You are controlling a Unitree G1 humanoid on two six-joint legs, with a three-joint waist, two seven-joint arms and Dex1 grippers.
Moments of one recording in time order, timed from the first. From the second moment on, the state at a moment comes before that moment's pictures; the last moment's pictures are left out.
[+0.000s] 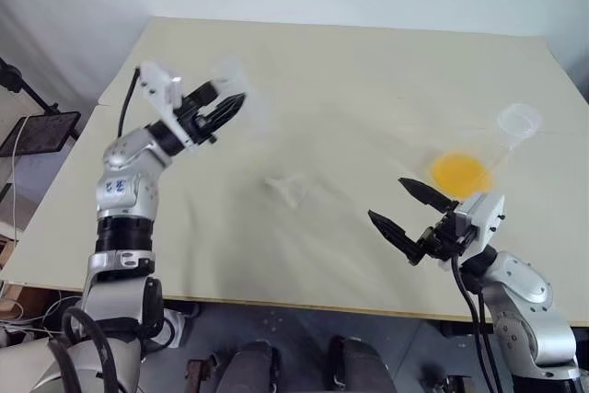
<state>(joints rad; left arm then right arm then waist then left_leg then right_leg) -0.86 0.43 0.18 0.42 -0.43 0.16 -0.83 0.05 -0.47 -0.18 -0.40 0.53 0.11 0.75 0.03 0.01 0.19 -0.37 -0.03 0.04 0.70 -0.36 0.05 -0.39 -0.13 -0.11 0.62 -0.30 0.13</state>
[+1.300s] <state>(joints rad) -0.86 0.23 -0.11 0.48 -0.30 0.18 -1.11 0.44 -0.50 -0.41 -0.65 0.59 0.07 0.75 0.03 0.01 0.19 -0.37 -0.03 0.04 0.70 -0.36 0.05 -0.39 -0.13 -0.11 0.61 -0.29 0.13</state>
